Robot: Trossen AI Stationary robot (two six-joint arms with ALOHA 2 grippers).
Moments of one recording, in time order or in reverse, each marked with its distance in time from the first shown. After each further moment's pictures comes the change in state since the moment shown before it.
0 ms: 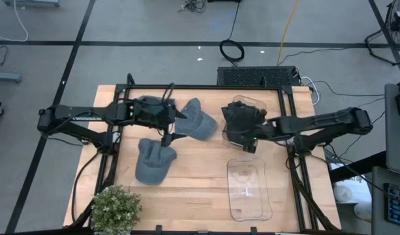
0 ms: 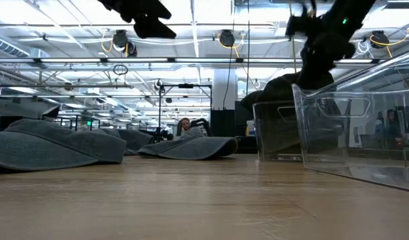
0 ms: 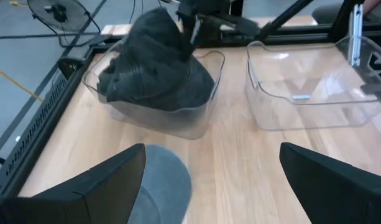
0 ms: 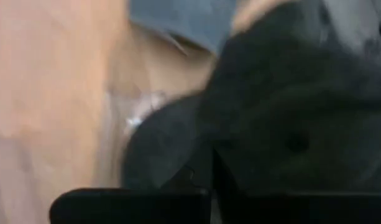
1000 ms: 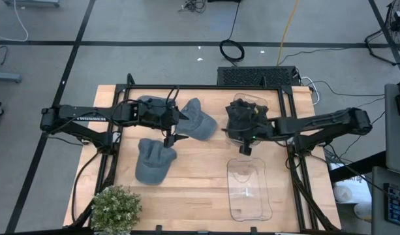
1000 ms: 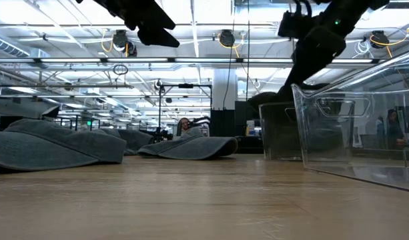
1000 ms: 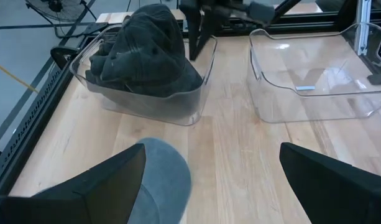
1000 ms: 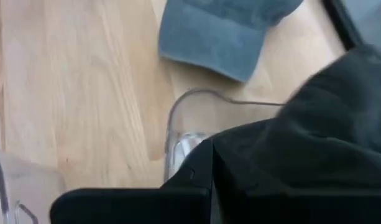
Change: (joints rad) left arm 0.000 0.046 0.000 0.008 0.001 0.003; right arm -0.014 0.011 -0.038 0.197 -0.109 -0.033
